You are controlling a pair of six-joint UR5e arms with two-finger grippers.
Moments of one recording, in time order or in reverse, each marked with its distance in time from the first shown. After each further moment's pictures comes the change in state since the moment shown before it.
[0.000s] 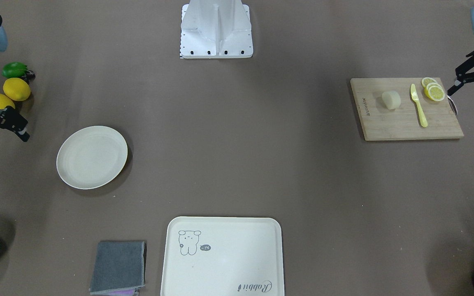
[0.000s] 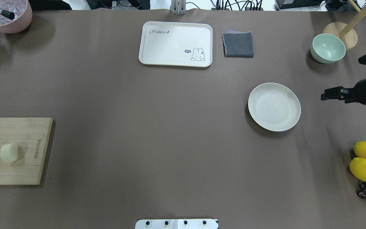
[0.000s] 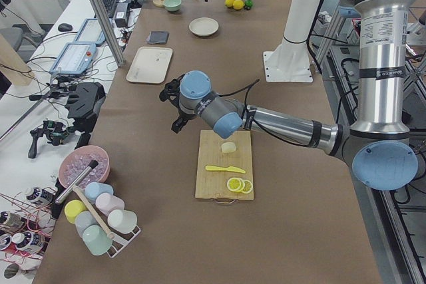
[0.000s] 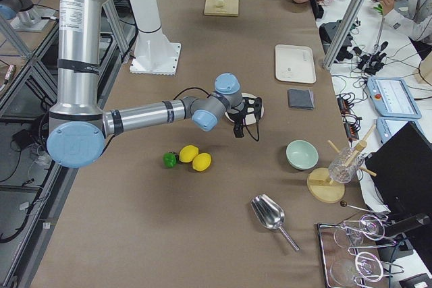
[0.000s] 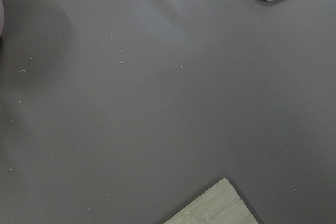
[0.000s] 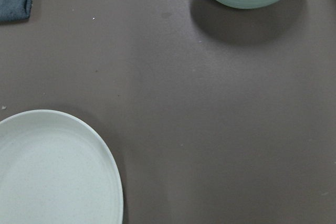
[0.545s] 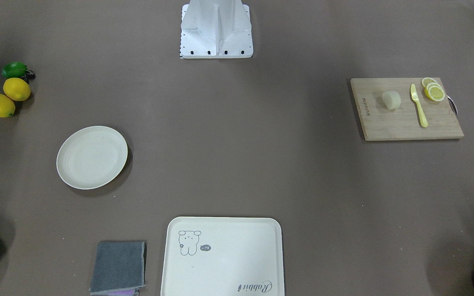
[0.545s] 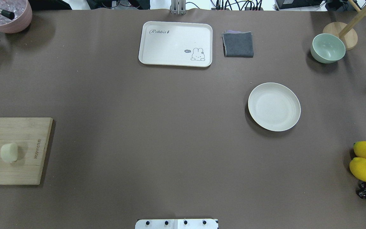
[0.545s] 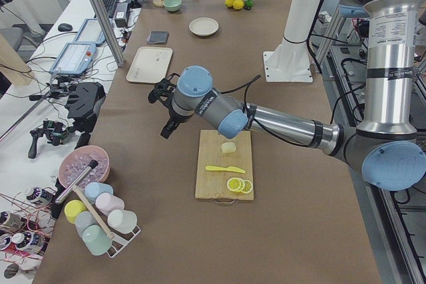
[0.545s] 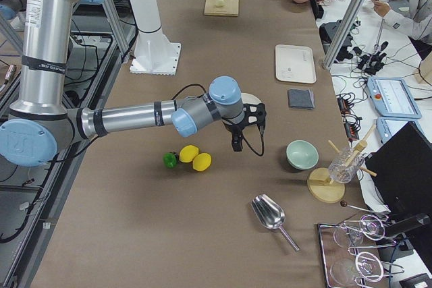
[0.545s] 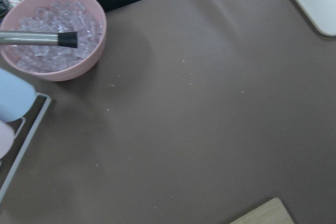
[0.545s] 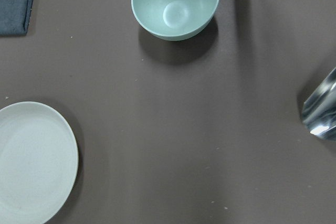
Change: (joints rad) left arm -0.101 -0.006 -0.008 0.036 0.007 0.012; right arm 0.366 -0.106 0.126 -0.240 0.310 -0.412
